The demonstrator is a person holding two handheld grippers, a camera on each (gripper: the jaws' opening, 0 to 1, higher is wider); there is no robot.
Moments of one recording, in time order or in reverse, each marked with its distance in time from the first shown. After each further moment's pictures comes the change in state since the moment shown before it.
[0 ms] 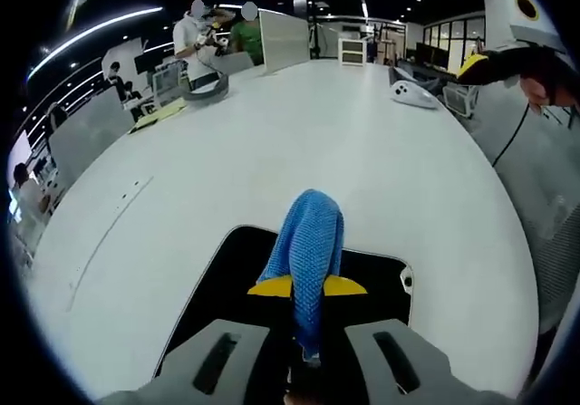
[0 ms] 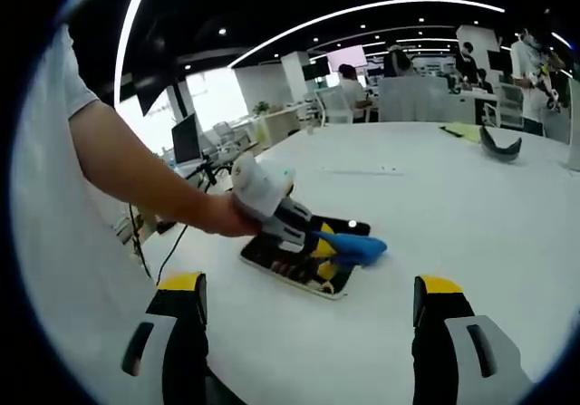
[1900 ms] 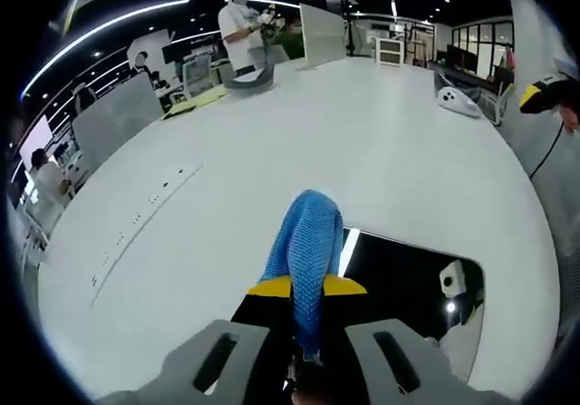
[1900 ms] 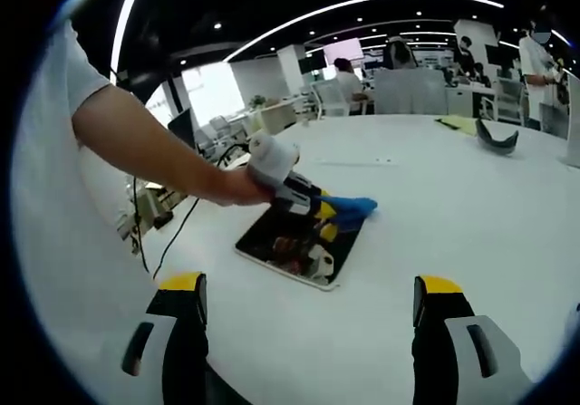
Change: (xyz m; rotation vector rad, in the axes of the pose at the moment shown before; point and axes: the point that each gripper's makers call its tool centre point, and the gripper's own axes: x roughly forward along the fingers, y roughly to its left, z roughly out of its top) left arm 0.002 0.073 -0.001 -0.067 0.020 0.126; right arm -0.003 -0.009 -0.007 0.009 0.033 -0.010
